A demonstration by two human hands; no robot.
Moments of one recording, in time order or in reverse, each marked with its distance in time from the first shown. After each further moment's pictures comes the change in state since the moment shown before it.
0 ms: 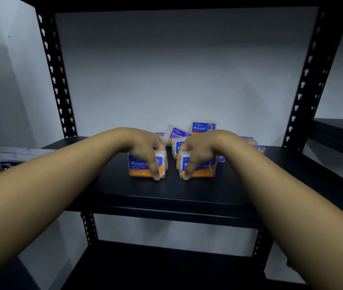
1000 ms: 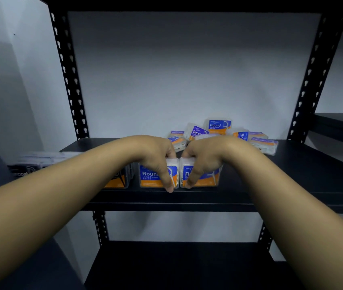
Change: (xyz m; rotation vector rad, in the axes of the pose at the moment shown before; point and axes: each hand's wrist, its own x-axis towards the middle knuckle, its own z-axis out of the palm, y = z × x) left_hand -0.067 -0.047 0.005 0.091 0.021 0.104; right_hand -0.016 -0.106 0.006 0.054 -0.025 0.066
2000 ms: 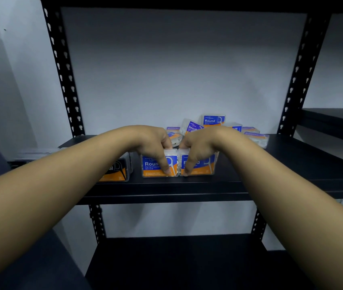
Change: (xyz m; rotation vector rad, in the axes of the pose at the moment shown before) left_hand 0.006 -0.014 -0.004 -0.186 -0.005 0.025; right_hand 0.009 -0.008 -0.006 0.008 -0.051 0.044
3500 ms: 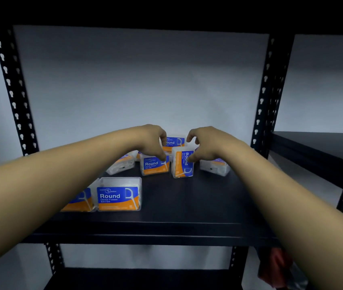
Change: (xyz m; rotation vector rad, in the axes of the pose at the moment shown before) left_hand 0.139 0.127 -0.017 0.221 0.334 -0.092; right_hand 0.014 0.216 -0.028 0.051 0.509 0.077
